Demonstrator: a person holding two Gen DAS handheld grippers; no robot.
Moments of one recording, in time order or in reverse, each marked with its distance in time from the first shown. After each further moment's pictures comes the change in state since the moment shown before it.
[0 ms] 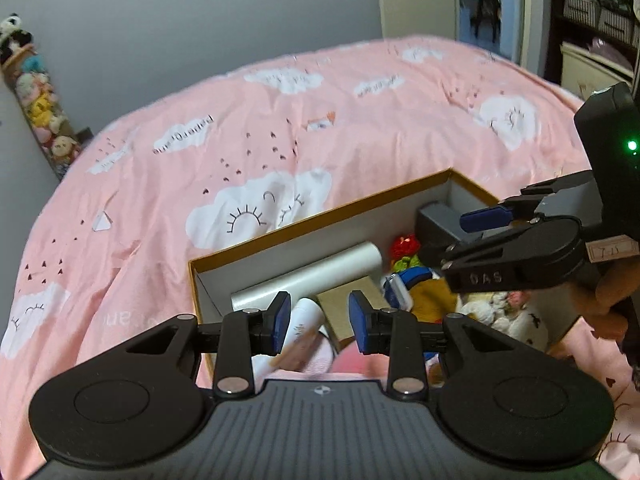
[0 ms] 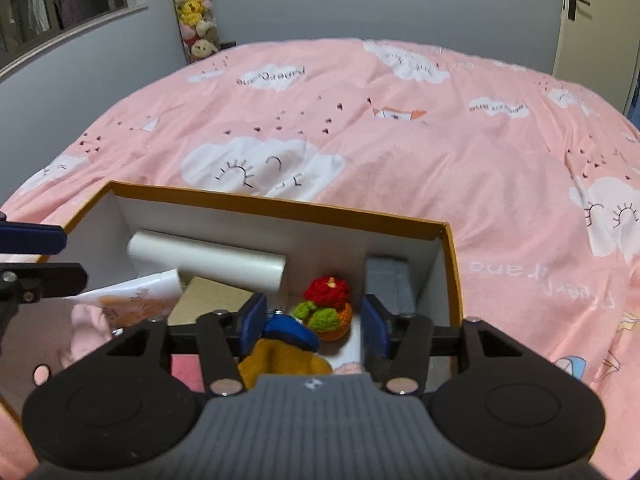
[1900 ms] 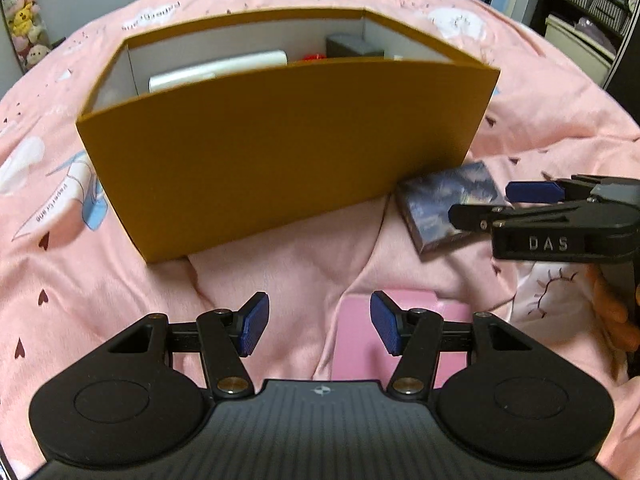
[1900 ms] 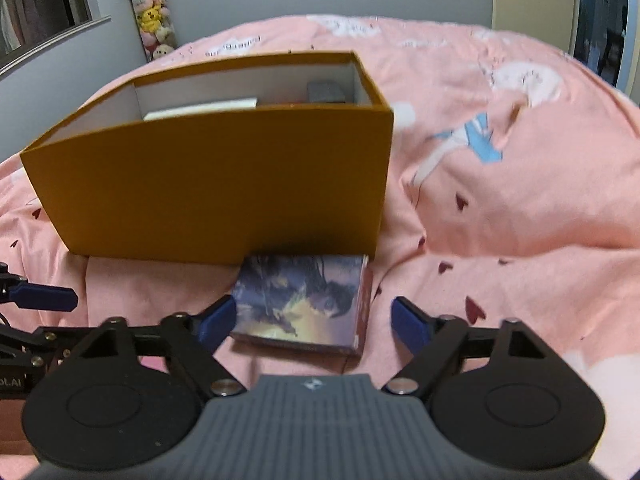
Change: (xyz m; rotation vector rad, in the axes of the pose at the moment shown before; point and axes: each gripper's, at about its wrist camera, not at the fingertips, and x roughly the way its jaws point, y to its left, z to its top) left arm -0.028 -0.060 -0.143 -0.100 0.235 -0.153; right arm -0.080 -0.003 -0.178 0.151 0.038 -0.083
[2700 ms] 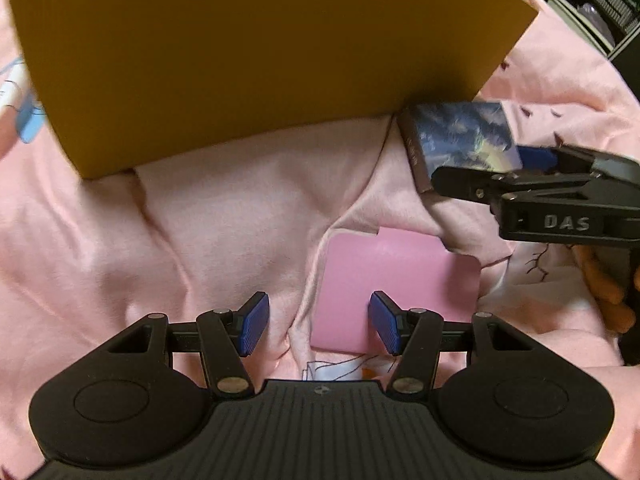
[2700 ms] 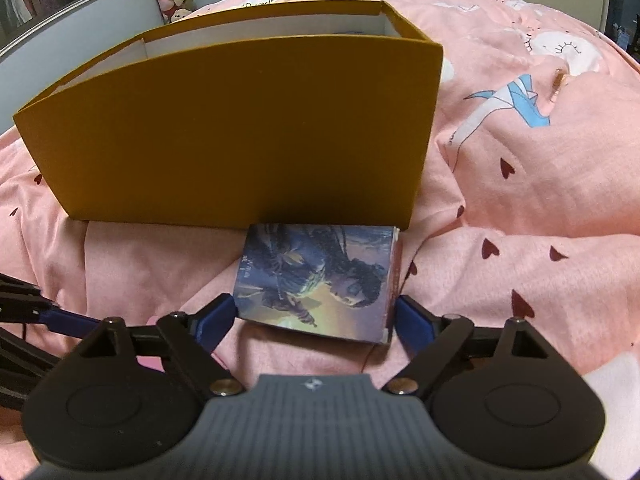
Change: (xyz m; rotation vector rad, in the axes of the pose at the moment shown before) left arm 0.052 0.015 -0.004 -0.070 0.219 -0.168; right arm 0.033 0.003 -0.001 -0.042 0.103 0.069
